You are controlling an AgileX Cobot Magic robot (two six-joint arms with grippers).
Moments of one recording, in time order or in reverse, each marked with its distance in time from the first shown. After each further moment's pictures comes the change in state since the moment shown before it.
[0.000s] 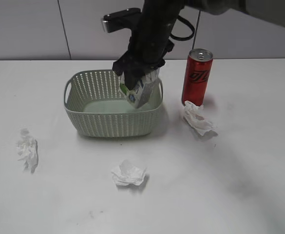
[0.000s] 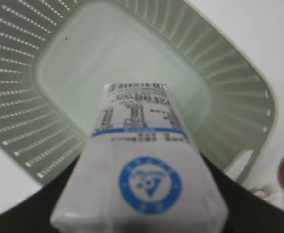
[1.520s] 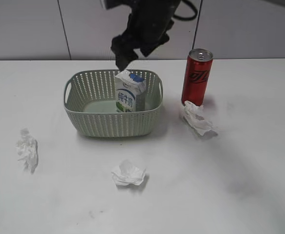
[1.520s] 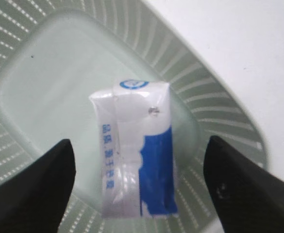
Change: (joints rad) left arm 0.000 0.000 0.000 0.000 0.000 0.000; right arm 0.001 -0.027 -0.008 -0.017 -0.095 -0.049
